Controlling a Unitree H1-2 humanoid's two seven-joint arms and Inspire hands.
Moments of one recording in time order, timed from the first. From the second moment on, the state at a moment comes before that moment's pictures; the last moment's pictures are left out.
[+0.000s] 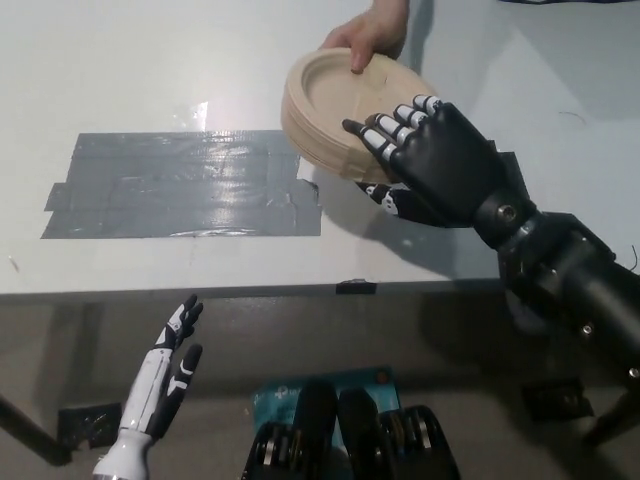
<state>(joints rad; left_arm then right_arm) -0.09 0.16 -0.04 0.29 0.24 -0.43 0.04 -0.80 -0.40 0.63 0.37 -1.22 -0.16 -0.46</state>
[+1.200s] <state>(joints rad) -0.08 0.16 -0.04 0.29 0.24 -0.43 0.04 -0.75 -0.32 0.49 0.16 -0.96 -0.11 -0.04</state>
